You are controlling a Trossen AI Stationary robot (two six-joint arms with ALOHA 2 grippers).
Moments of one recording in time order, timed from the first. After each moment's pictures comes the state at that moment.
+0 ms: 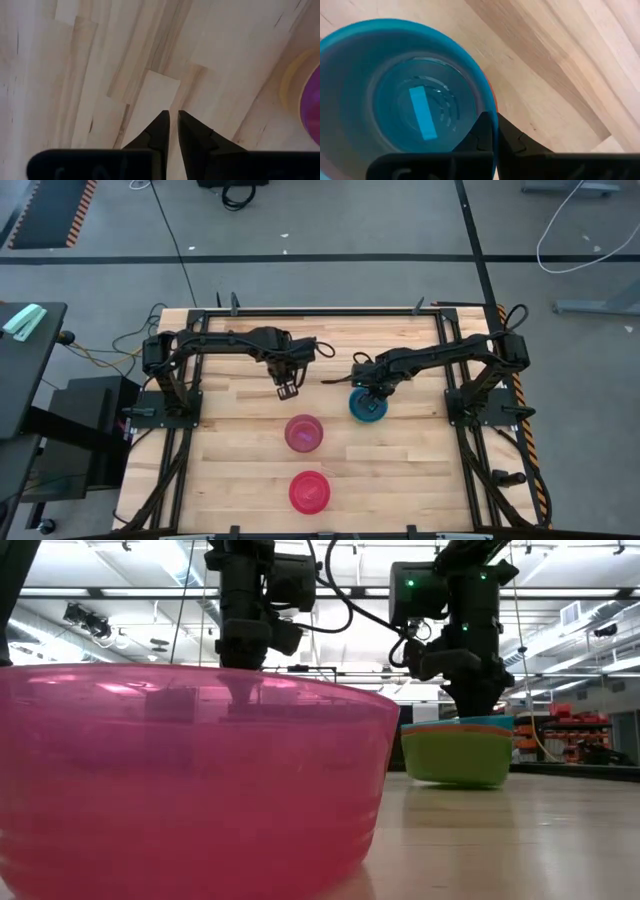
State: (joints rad) left arm 0.21 1.79 1.42 -1.08 -0.08 -0.12; right arm -0.06 1.65 1.06 -0.96 0.08 0.70
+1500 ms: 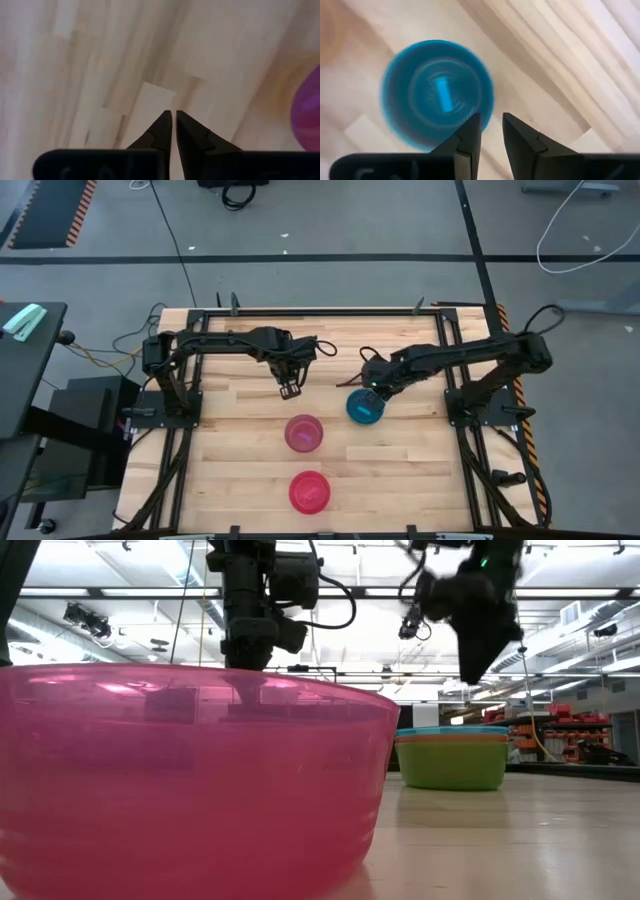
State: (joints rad) left arm 0.19 1.79 1.42 -1.04 -0.06 -0.11; right arm 0.05 1.45 1.15 -1.07 0.17 0.78
